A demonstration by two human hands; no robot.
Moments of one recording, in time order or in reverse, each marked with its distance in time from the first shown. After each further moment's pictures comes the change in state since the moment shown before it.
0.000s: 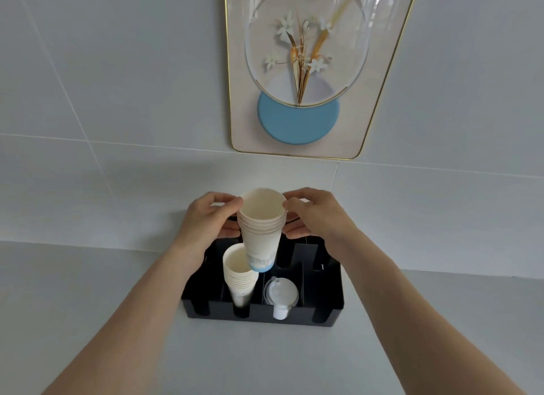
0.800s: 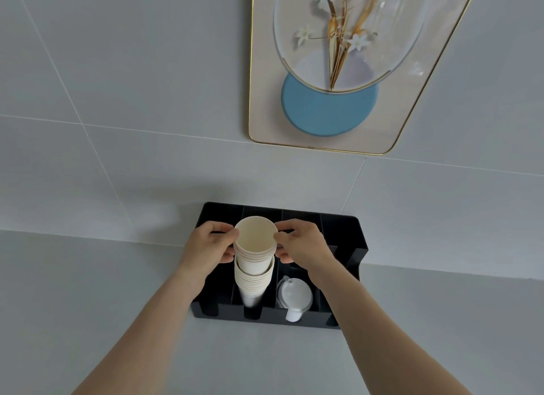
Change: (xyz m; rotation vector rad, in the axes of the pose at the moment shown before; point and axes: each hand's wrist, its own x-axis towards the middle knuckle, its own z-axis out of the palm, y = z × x) left_hand 0.036 -0.084 -0.033 0.102 0.078 -0.183; right_hand 0.053 0.083 0.067 -0.183 0.041 0.132
